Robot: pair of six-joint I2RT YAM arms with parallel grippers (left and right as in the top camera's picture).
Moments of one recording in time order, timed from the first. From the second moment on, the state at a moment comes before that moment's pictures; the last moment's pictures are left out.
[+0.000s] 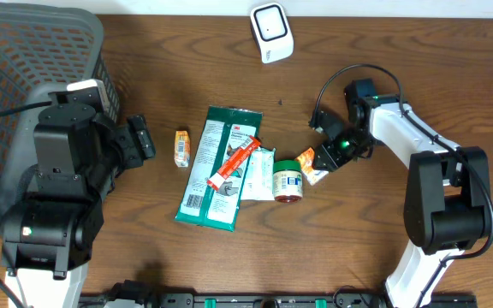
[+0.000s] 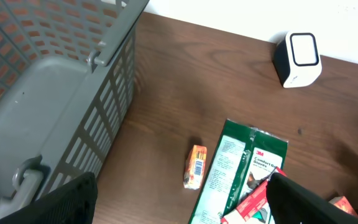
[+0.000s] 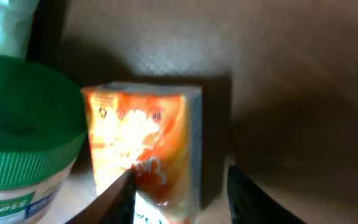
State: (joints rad) left arm -0.10 1.00 1.30 -0.97 -0.11 -0.28; right arm 0.14 1.98 1.27 -0.87 -0.40 -0.46
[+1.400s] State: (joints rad) left arm -0.10 1.00 1.30 -0.97 -0.11 -0.28; right arm 0.00 1.79 1.31 -1.06 -1.34 -0.32
